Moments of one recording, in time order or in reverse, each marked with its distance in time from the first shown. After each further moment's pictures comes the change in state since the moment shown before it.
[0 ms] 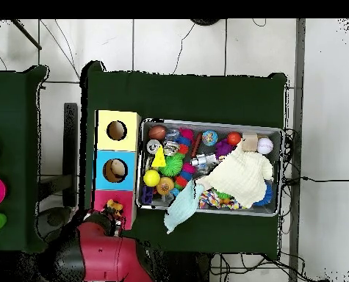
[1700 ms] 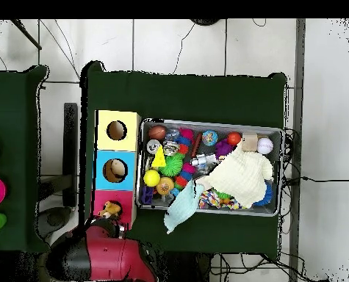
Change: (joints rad) arm -0.016 0.059 0.031 0.050 0.001 -0.050 0.000
